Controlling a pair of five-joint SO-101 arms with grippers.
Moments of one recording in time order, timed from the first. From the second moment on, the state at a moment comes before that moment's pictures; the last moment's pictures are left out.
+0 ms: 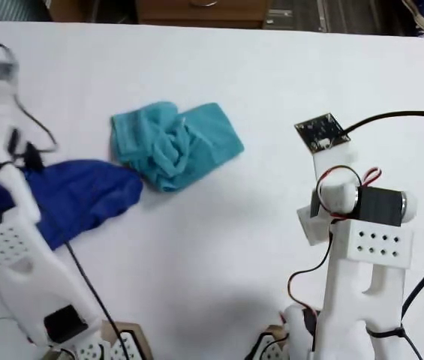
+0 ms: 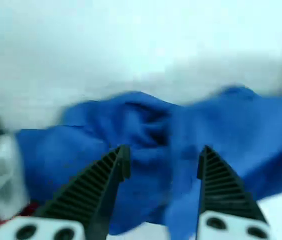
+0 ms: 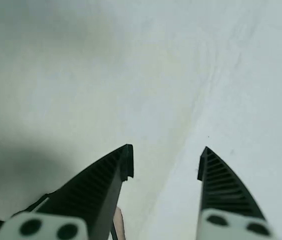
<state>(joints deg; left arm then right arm) -36.1 36.0 -38.3 101.4 -31.7 4.7 -39.3 29.0 96.0 30.2</state>
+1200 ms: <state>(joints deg) -54.4 7.3 11.8 53.9 -38.4 4.7 -39.3 29.0 95.9 30.2</state>
